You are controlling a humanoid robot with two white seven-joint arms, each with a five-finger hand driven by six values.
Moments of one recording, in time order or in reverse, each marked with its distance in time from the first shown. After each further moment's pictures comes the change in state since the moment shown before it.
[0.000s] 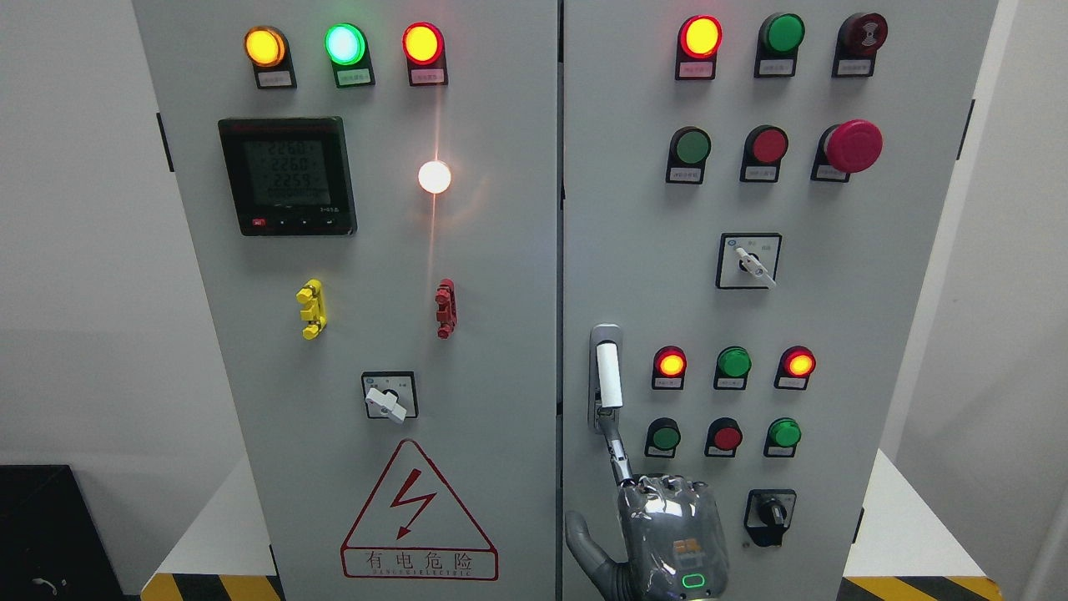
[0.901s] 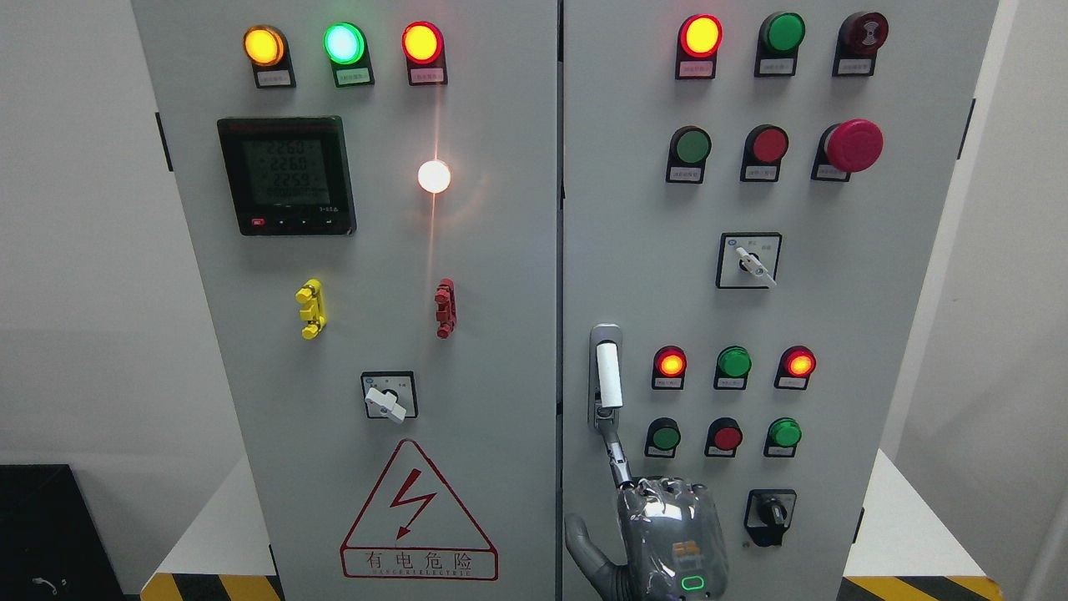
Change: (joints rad) left arm 0.000 0.000 0.000 0.000 0.000 0.000 0.000; right arm 0.002 0.000 0.002 -0.002 0.000 0.000 0.000
